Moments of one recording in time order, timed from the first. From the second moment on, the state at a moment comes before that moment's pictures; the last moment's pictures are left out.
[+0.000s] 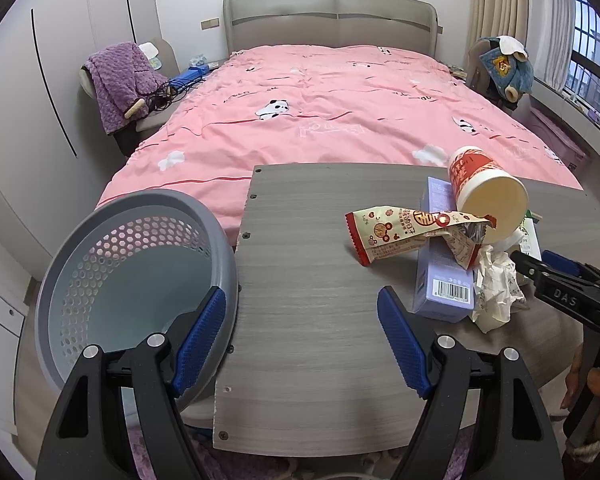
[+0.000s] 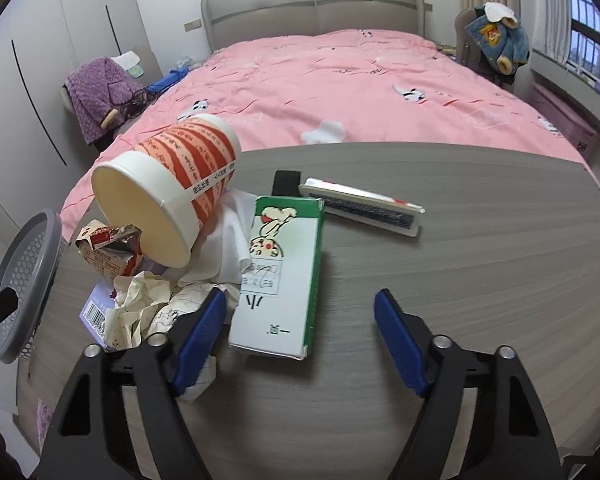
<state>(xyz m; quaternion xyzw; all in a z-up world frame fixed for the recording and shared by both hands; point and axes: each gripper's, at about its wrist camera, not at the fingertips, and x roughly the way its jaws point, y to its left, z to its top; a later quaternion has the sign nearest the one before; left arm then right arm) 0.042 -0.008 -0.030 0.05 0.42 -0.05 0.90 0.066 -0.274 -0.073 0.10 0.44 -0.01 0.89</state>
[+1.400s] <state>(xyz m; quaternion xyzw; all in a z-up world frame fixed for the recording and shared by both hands) 0.143 -0.179 0.019 0.10 0.48 -0.19 0.85 0.008 -0.375 -0.044 0.20 0.38 -0.04 0.90</state>
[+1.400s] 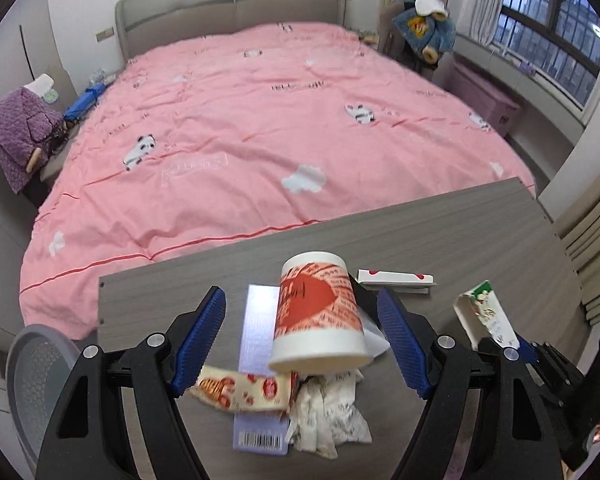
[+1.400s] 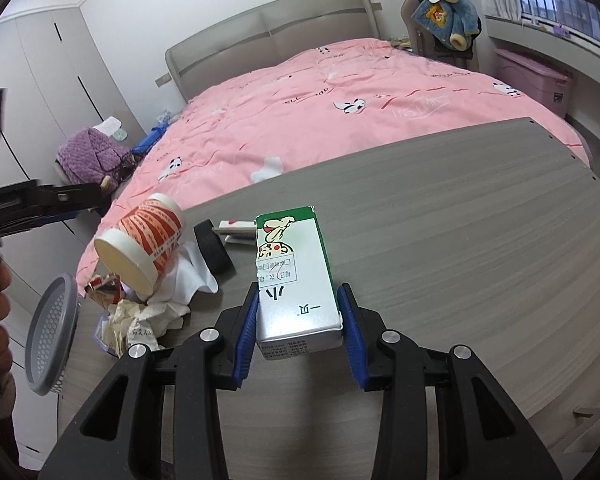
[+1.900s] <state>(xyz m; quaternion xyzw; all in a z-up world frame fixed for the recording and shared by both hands) 0.165 -0.213 -0.033 0.16 0.54 -0.19 0.80 0.007 -0.385 -0.044 0.22 0.37 -0.03 0.90</state>
